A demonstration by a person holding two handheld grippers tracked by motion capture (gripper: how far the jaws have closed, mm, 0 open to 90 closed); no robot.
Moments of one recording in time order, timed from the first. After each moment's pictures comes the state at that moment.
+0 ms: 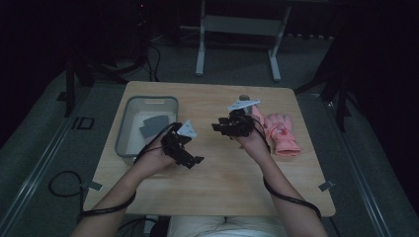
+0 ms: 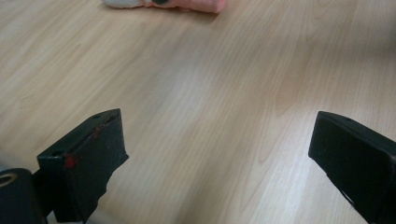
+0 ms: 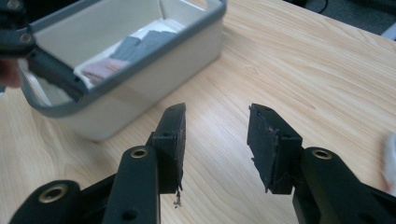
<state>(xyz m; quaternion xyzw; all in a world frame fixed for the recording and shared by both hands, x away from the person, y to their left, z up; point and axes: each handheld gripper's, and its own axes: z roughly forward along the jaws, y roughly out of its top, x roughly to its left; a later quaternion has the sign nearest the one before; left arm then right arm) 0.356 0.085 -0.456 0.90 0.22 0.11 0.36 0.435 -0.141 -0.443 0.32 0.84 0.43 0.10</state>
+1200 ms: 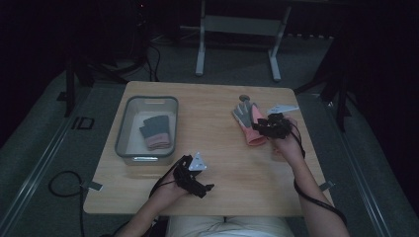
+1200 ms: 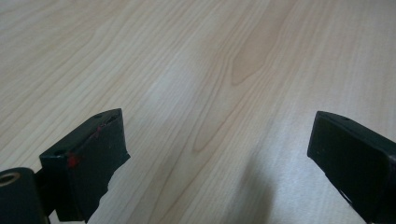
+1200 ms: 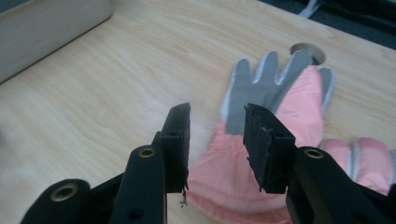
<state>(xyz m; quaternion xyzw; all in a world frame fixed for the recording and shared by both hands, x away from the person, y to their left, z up) 0.306 0.057 -0.544 0.89 0.24 0.14 0.37 0.452 -0.257 -0.465 0.38 0.82 0.39 0.19</state>
